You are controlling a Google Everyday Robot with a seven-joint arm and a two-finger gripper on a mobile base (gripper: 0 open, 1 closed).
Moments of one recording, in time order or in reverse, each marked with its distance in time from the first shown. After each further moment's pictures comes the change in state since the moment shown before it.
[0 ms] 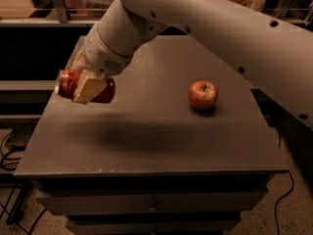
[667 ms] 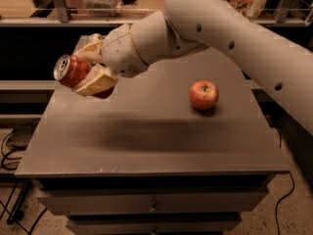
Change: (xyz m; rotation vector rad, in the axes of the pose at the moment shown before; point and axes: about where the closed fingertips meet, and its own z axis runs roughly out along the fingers) arm -0.009 -0.006 -0.030 0.107 -0.362 -0.047
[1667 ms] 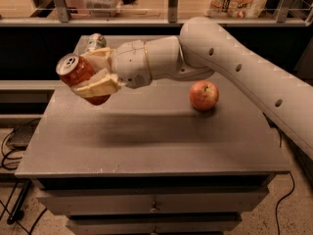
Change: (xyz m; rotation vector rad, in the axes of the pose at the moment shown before) arm 0.003 0.000 -0.003 0.040 -0.283 0.138
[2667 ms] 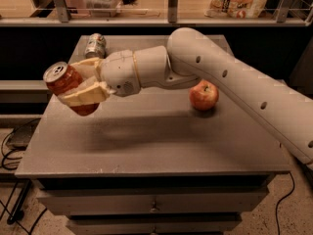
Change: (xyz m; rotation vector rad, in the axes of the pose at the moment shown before) arm 0.001 0.016 0.028 -0.063 -0.061 0.106
